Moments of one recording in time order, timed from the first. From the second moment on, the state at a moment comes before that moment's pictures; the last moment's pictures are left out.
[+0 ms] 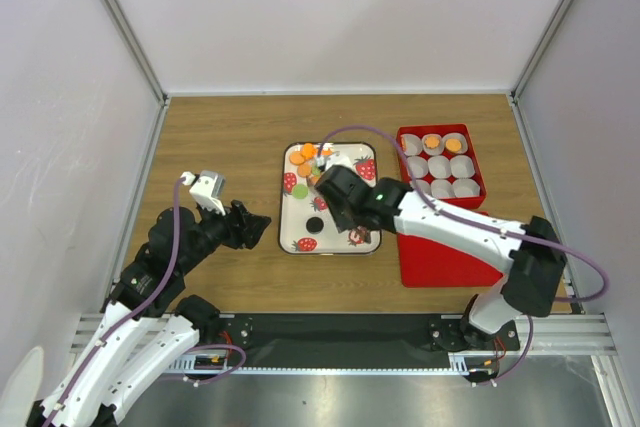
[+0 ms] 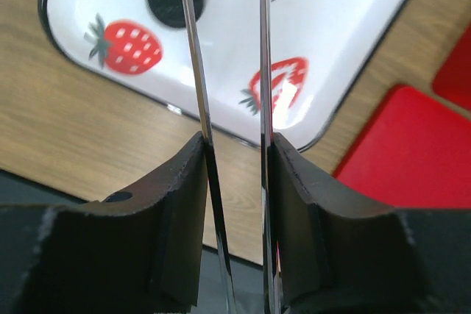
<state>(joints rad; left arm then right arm) -0.53 0.47 0.70 -0.54 0.05 -0.37 1.04 1.58 1.33 -0.75 0.37 0.41</state>
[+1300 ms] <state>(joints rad) -0.54 0.50 0.70 -0.54 0.05 -0.37 0.27 1.44 1.13 -0.63 0.16 0.29</state>
